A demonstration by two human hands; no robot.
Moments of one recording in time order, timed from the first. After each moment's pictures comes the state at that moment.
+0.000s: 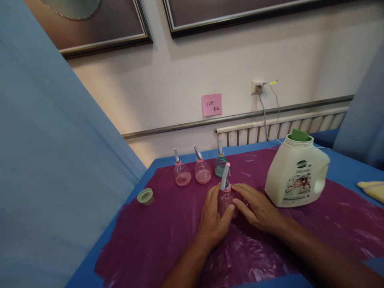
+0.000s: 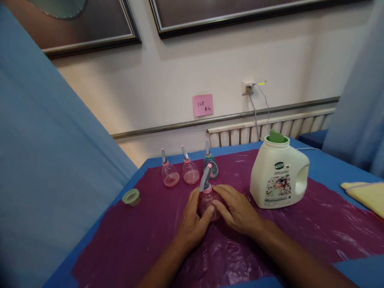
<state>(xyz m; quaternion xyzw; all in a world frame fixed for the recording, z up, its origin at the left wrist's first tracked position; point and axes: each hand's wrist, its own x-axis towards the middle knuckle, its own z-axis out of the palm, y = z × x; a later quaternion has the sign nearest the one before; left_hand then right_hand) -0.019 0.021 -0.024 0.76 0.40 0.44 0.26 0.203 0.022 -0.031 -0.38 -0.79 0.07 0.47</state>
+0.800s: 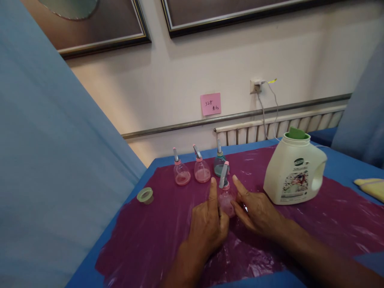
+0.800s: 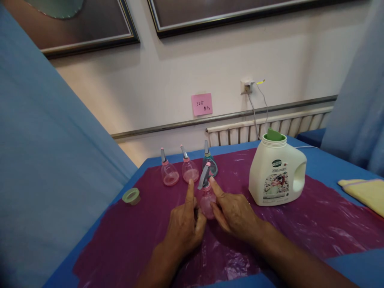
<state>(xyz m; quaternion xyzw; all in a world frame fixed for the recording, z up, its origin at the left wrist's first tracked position) -0.032 -0.001 0.001 0.86 0.42 0.30 -0.04 0.191 0.002 -0.014 -0.37 -0.82 -0.06 0.44</state>
